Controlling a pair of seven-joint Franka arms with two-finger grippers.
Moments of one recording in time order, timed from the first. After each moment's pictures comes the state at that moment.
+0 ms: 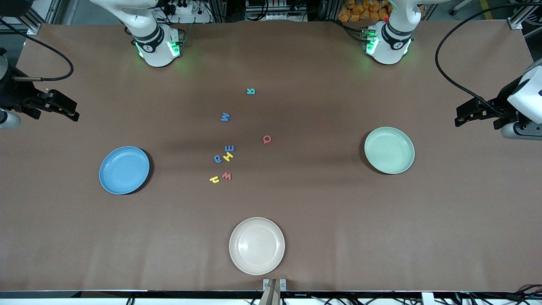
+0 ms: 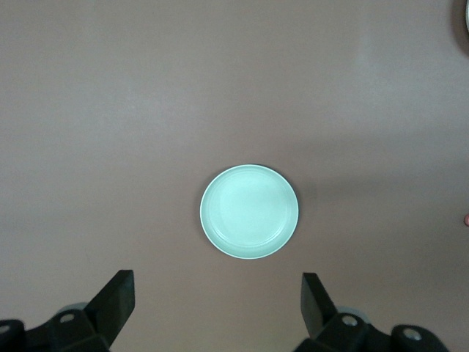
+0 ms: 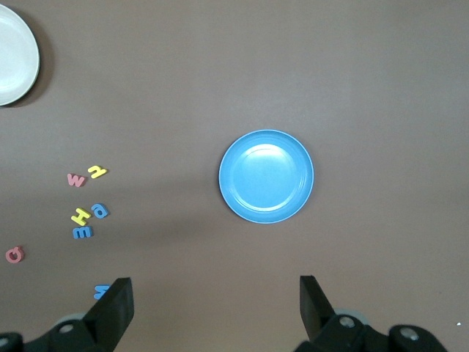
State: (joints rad) left arm -0.01 0.11 -0.07 -1.46 -0.01 1.55 0.01; right arm -0.09 0.04 0.15 -1.49 -0.03 1.53 0.12
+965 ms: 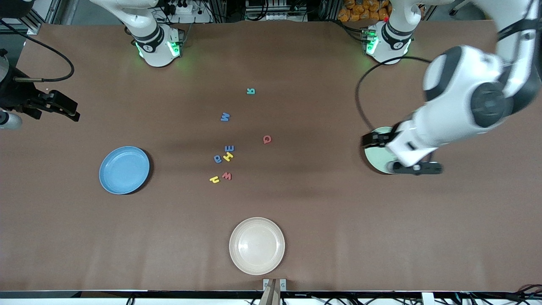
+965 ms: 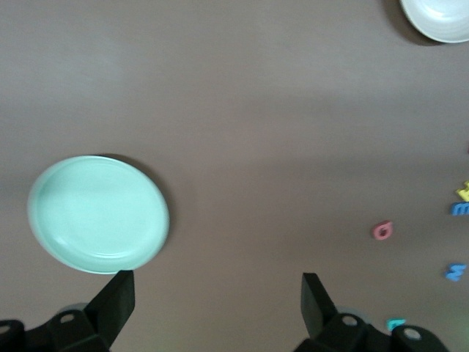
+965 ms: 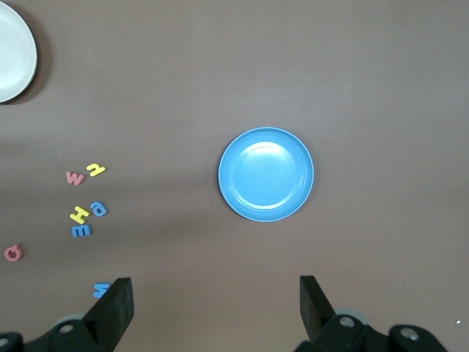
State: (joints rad) left arm -0.21 0.35 -0.21 -1.48 -0.10 1.73 -0.41; right arm -0.09 0.04 0.15 -1.49 -0.03 1.53 0.12
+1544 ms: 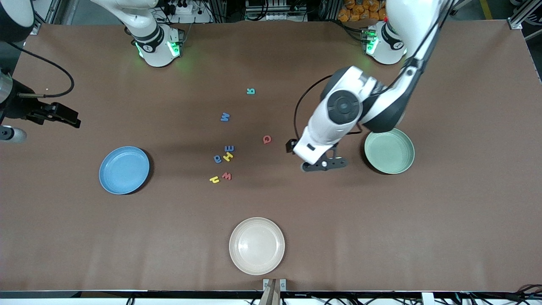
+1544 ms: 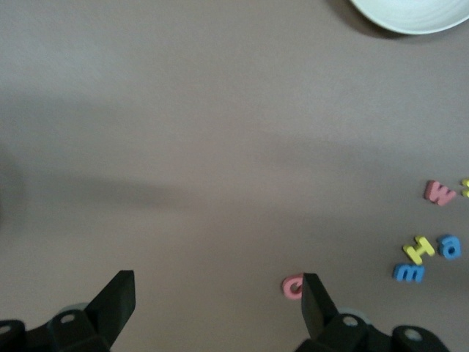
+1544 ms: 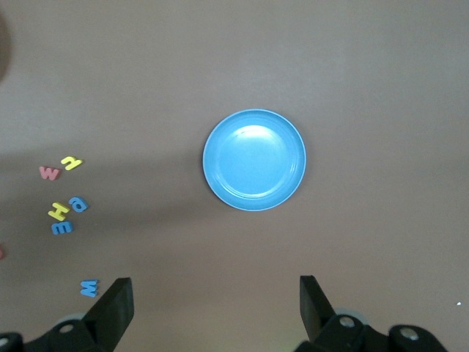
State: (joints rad) left arm -0.49 0.57 -0.21 -1.49 -0.01 2.04 -0.83; right arm -0.14 0.10 0.14 -1.52 -0.03 1.53 0.12
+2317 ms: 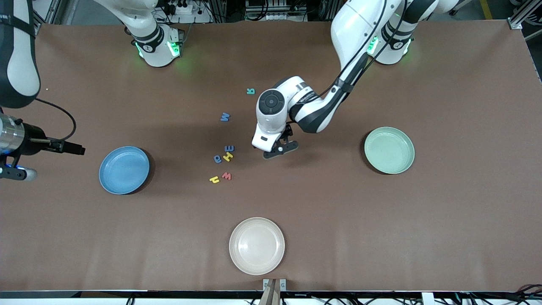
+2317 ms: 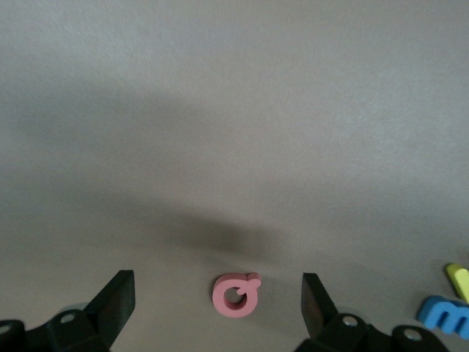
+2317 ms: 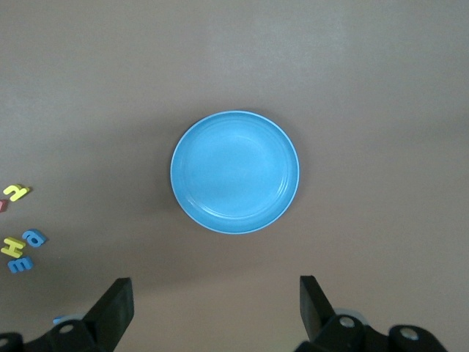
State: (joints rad) left arm -0.70 0.78 -0.20 -1.49 0.10 2.23 -1.26; right arm -0.21 0.29 0.13 -1.53 -0.03 1.64 0.12
